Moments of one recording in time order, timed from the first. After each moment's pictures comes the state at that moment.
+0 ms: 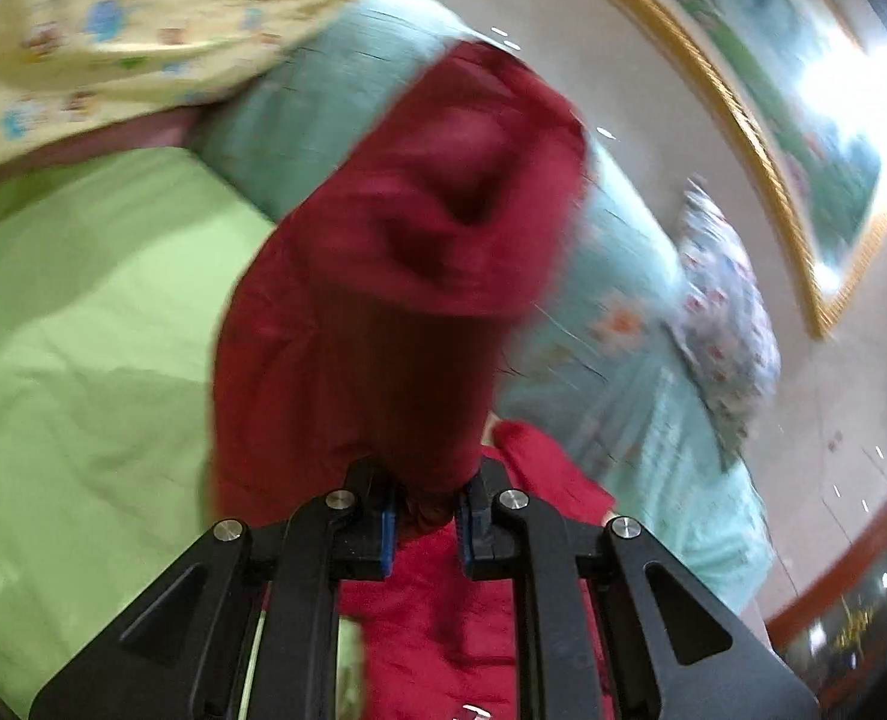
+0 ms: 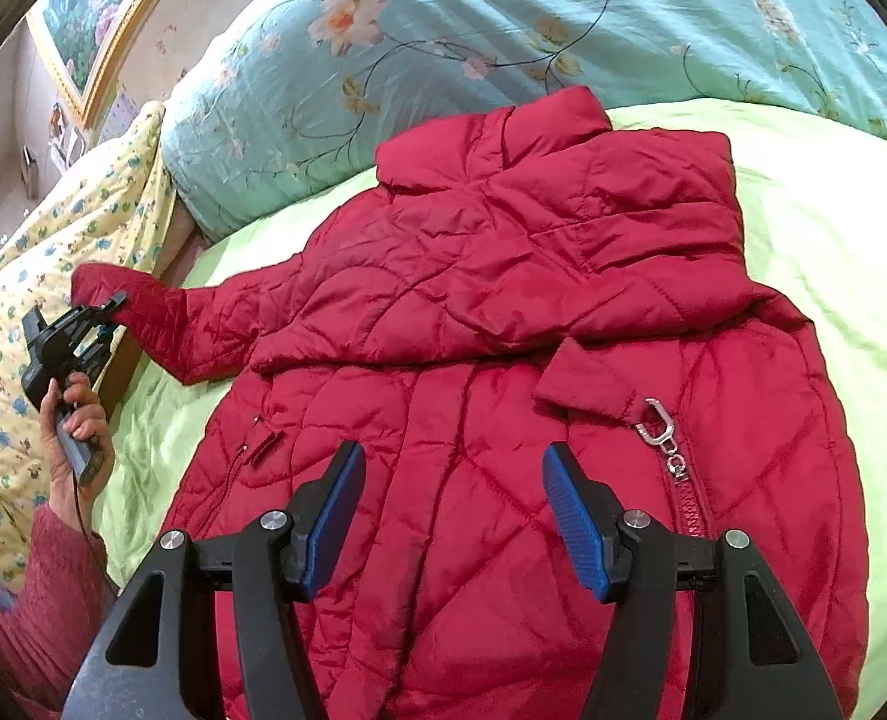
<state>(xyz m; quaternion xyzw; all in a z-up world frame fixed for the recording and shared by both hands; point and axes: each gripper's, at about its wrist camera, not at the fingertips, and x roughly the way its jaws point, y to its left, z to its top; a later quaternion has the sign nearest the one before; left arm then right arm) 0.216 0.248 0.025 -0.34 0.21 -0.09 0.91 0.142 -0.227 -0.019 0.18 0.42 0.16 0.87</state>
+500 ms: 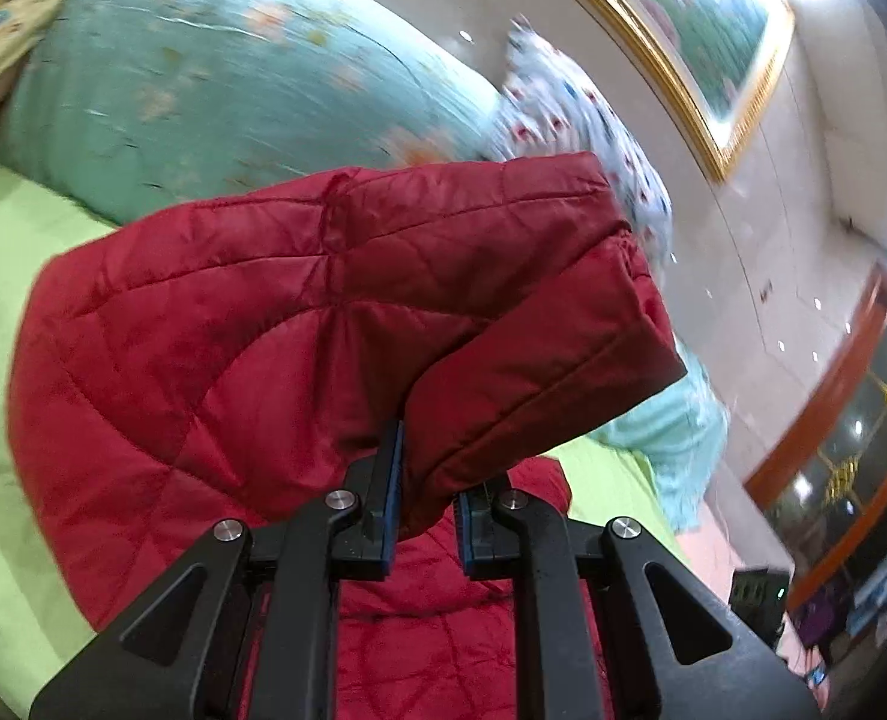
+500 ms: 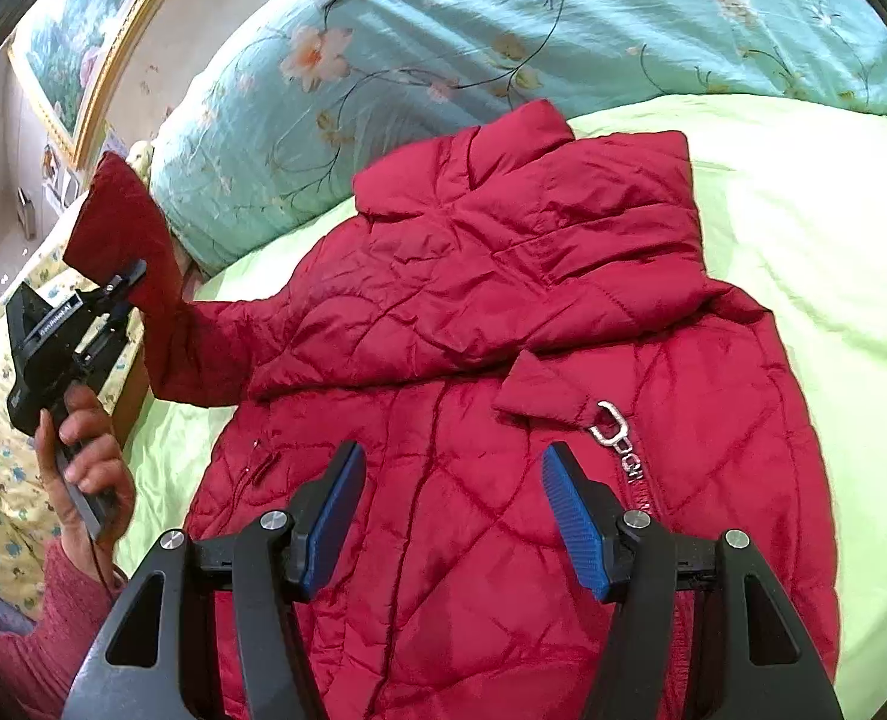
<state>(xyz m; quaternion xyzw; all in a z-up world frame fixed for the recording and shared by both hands) 0.235 0.081 0.047 -0.24 0.24 -0.24 0.91 0.134 -0.257 -0.015 0.22 0.41 0.15 0.87</state>
